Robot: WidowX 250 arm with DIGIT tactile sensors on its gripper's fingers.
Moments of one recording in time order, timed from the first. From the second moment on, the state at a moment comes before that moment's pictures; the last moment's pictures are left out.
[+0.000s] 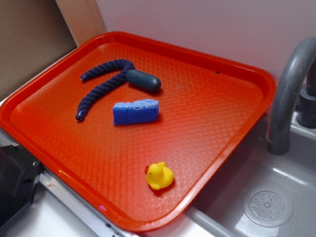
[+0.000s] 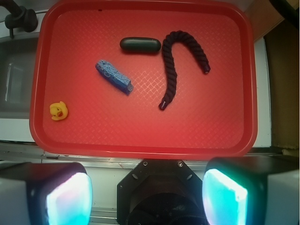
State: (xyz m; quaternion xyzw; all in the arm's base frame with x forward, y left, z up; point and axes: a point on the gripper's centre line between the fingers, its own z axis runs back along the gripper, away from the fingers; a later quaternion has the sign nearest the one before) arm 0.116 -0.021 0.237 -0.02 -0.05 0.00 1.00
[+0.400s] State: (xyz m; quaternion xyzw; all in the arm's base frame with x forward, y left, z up) arm 0.116 -0.022 0.233 -0.02 -0.04 -0.01 1.00
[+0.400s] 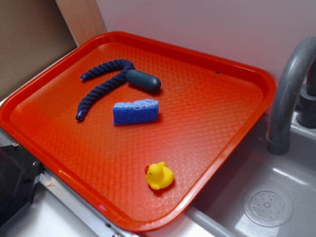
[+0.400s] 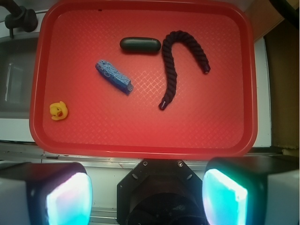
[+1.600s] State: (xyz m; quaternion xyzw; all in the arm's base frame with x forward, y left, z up) arm 0.171 -0.162 0.095 -0.07 -0.01 -0.39 0.92
